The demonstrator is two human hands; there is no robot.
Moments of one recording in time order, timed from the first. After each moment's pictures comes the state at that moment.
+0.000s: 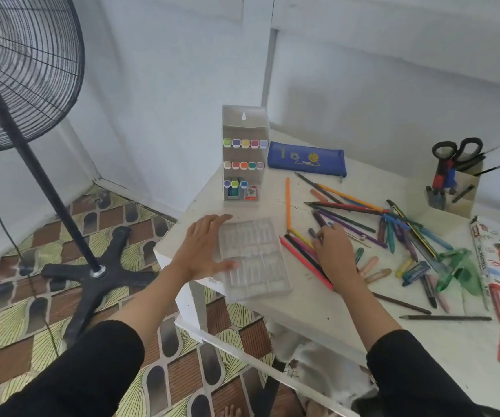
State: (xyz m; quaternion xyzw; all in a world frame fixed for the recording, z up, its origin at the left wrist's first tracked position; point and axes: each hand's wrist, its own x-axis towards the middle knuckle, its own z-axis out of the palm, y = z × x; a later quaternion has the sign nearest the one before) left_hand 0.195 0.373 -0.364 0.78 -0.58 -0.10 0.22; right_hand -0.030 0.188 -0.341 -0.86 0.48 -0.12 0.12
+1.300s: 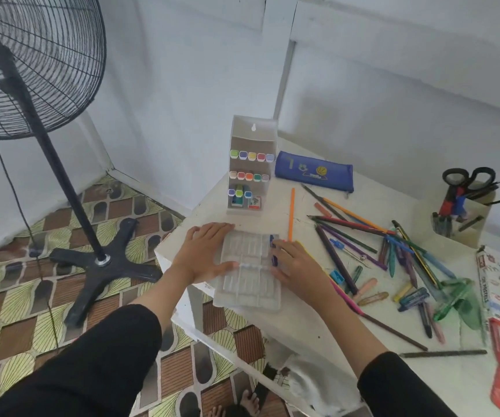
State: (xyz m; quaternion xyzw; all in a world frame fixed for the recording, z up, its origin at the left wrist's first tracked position) left_hand 0.196 0.367 -0.368 0.81 -0.56 -0.10 0.14; right_hand -0.013 0.209 -0.352 -0.98 0.09 -0.16 0.08
